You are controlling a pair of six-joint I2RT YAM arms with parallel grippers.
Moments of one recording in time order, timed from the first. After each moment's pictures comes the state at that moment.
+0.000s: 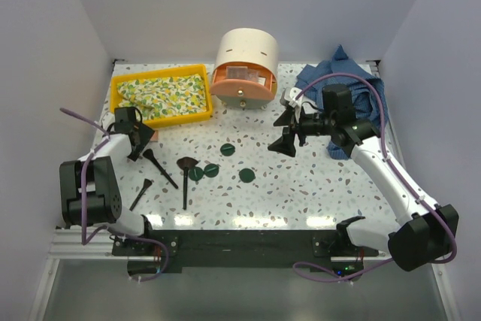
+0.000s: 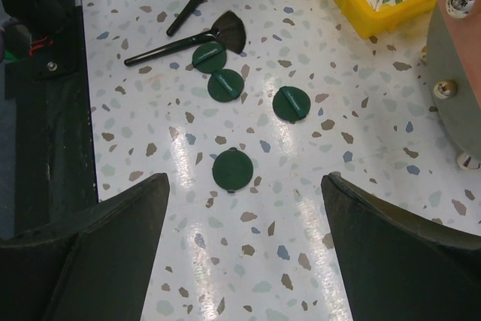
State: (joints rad) left arm 0.16 1.50 0.78 -0.25 -0.22 -0.87; right arm 0.35 1.21 1.09 -0.50 -0.88 -0.42
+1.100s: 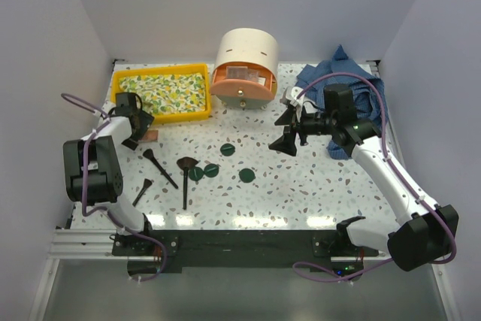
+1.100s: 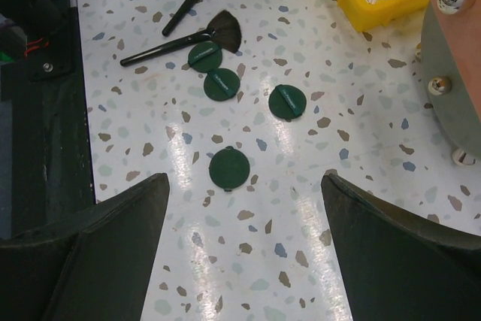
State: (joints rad) left arm 0.16 1.69 1.00 -0.31 -0.25 -0.92; right arm 0.34 1.21 1.09 -0.50 -0.88 -0.42
